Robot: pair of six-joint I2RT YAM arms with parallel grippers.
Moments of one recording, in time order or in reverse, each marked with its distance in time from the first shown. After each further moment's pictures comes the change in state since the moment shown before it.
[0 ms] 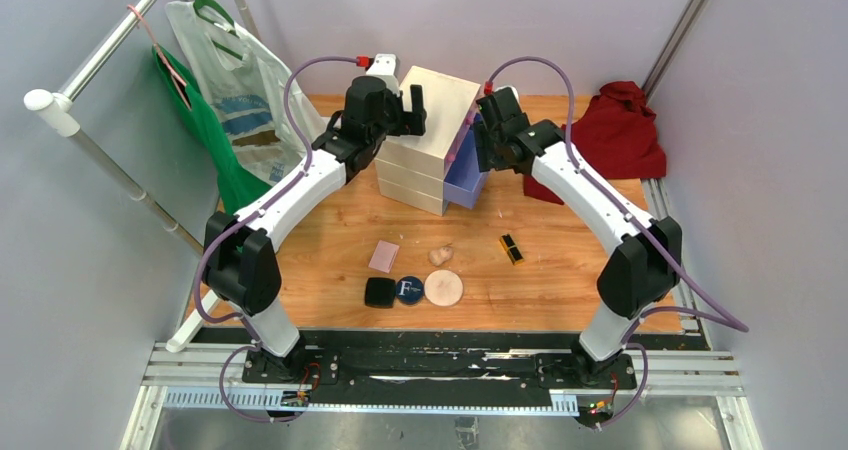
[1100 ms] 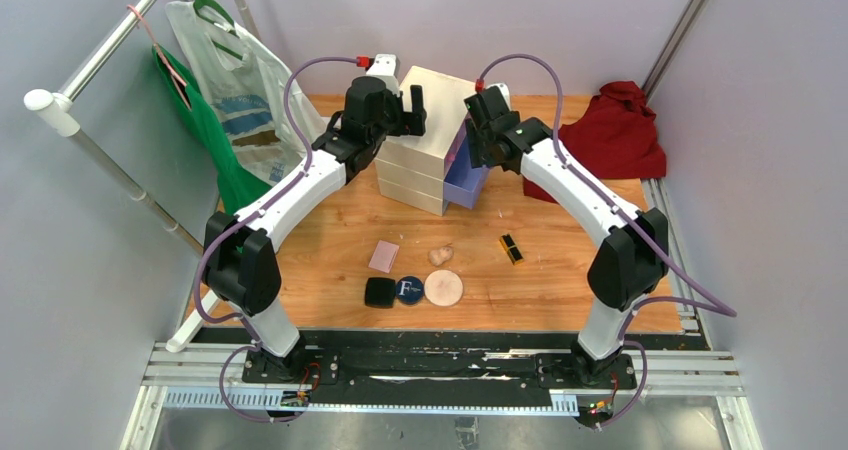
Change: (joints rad) left arm 0.000 -0.001 -0.006 0.007 0.003 0.005; right arm 0.027 0.068 0.050 0.020 0.072 0.020
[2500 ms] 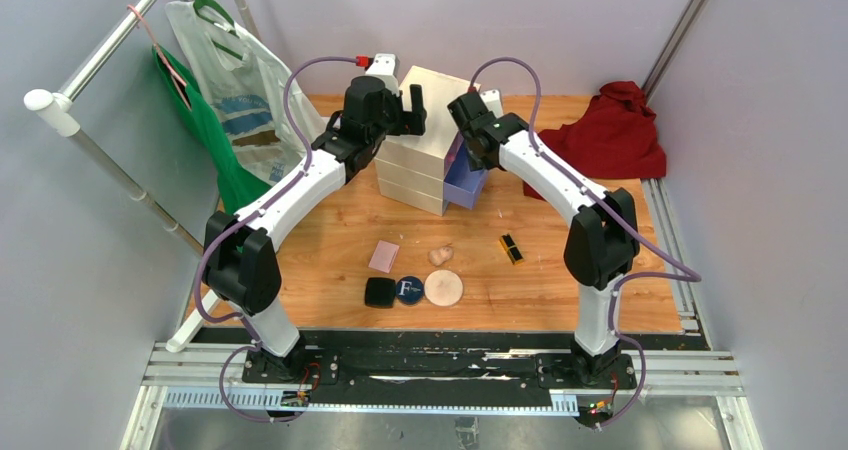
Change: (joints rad) left arm 0.005 0.003 0.000 0.001 0.004 -0.004; right arm 0.002 0.165 0.105 -0.105 0.176 0.046
